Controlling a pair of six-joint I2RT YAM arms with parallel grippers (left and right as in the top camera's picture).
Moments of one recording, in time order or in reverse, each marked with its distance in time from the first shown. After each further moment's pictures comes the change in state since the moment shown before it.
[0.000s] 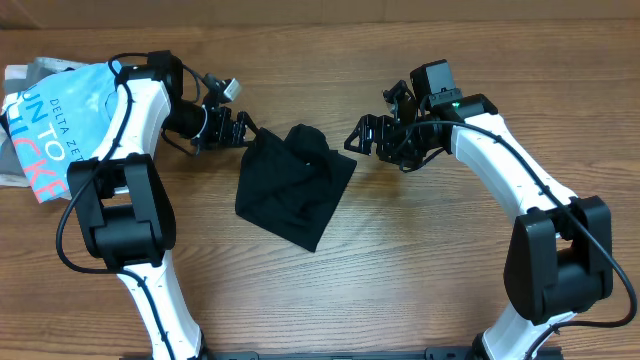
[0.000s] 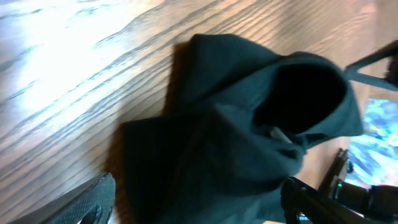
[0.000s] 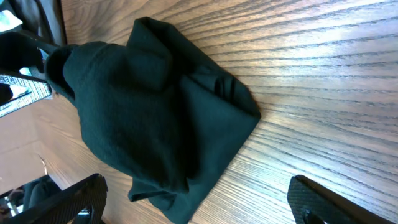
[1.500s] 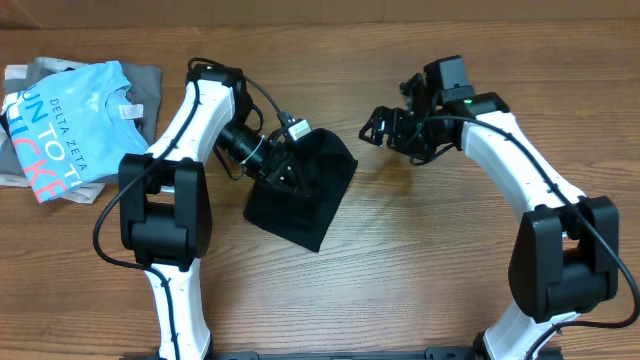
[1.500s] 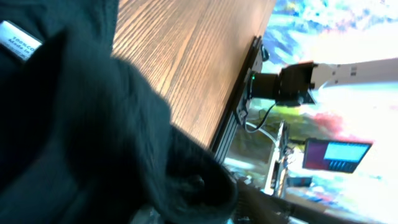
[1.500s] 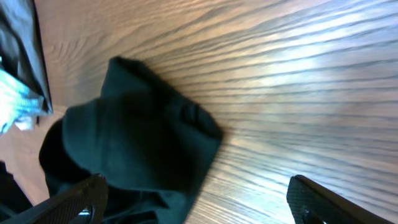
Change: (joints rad) left arm -0.250 0.000 -0.010 -0.507 0.140 0.386; right arm -0.060 0.000 0.000 0.035 0.086 0.026
